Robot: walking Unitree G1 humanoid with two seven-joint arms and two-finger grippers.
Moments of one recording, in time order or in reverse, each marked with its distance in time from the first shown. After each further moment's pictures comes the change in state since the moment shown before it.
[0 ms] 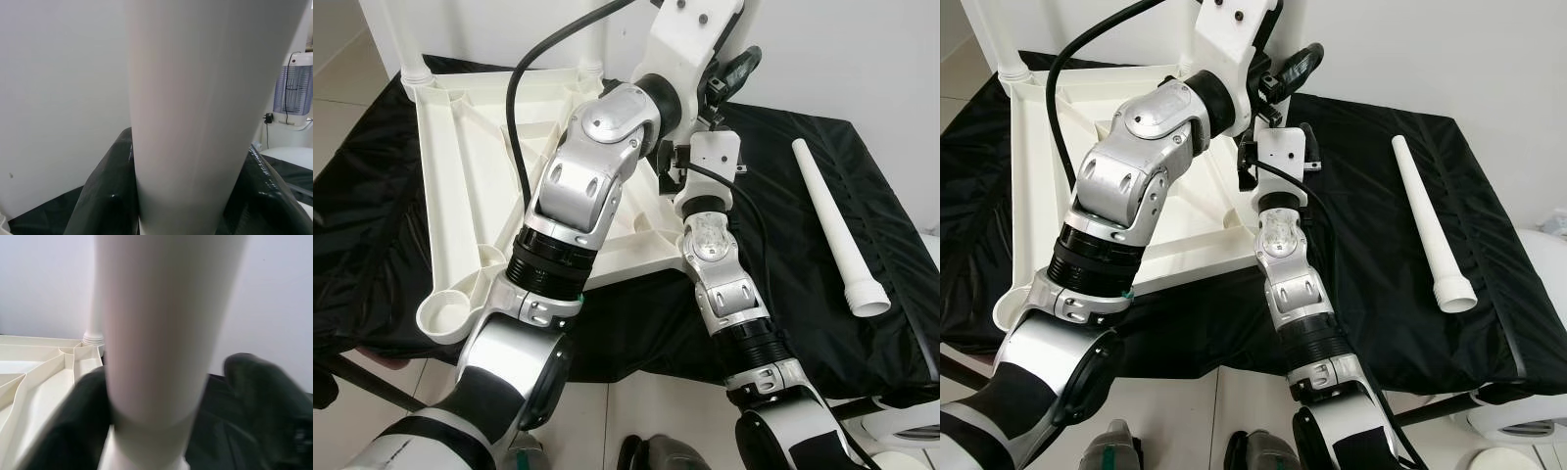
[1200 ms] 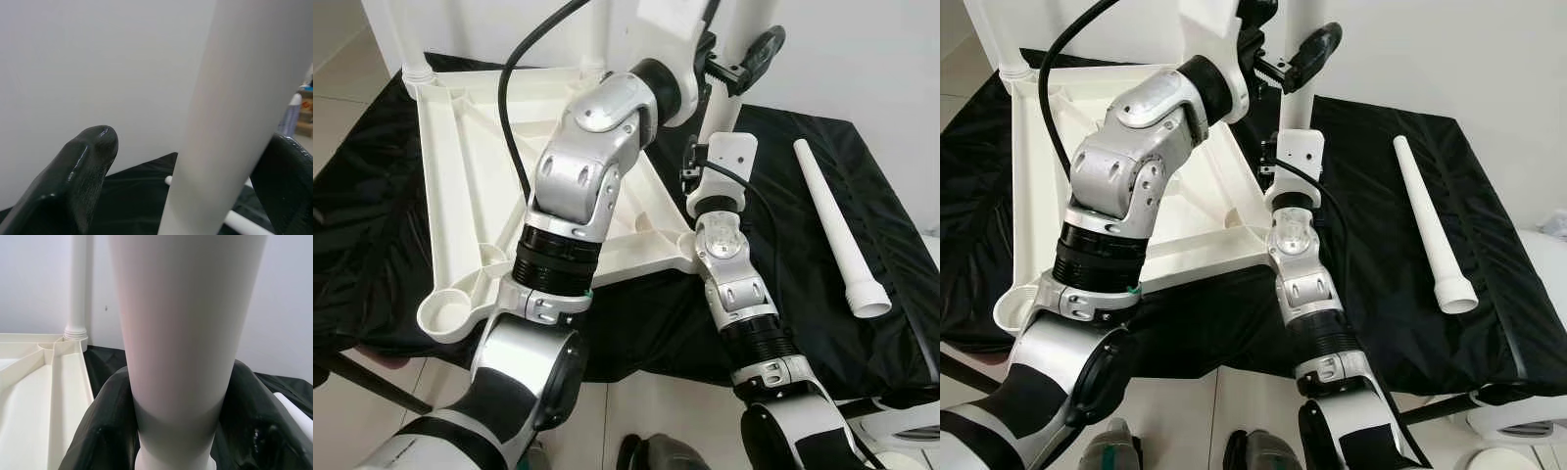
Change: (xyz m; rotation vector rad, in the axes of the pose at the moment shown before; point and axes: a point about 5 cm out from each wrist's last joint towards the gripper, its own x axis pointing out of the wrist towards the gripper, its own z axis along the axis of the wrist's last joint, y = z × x) left arm -0.003 0.008 0.007 -0.188 -0.080 0.024; right arm 0.006 -0.019 -0.011 0.030 0.042 -0.055
